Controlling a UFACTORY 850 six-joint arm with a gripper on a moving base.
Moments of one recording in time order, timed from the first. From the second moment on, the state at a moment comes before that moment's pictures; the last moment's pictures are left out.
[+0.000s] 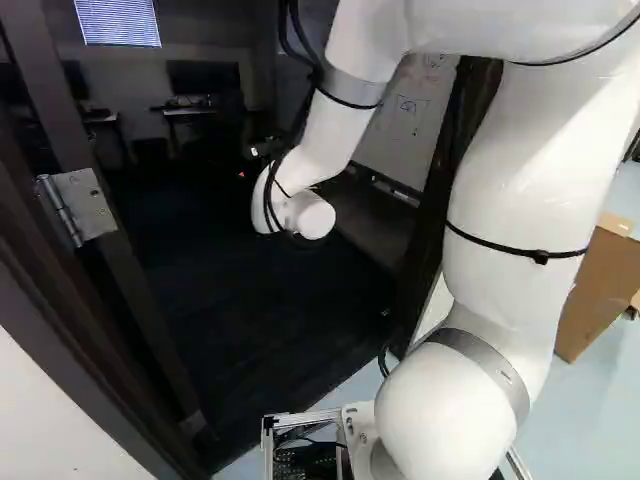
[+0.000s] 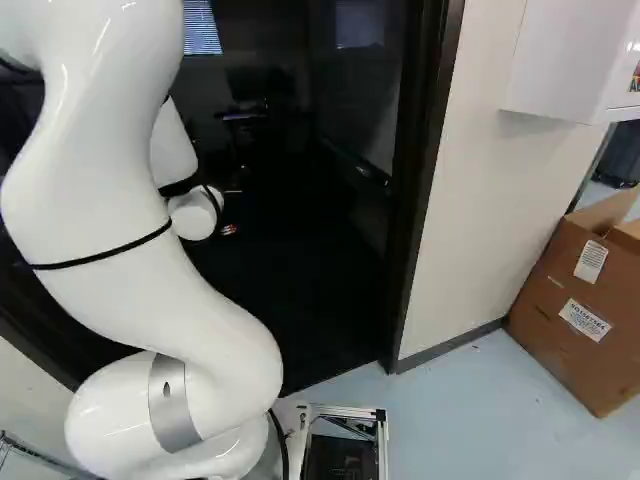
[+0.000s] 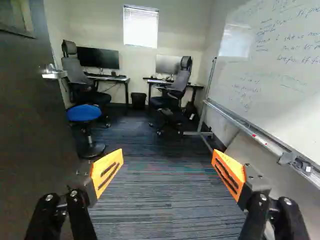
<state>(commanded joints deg) 25.9 -8.6 -32.8 6.7 62.4 -7.9</state>
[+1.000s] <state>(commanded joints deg) 17.4 -3.4 -27.2 -2.6 62.4 -7.9</state>
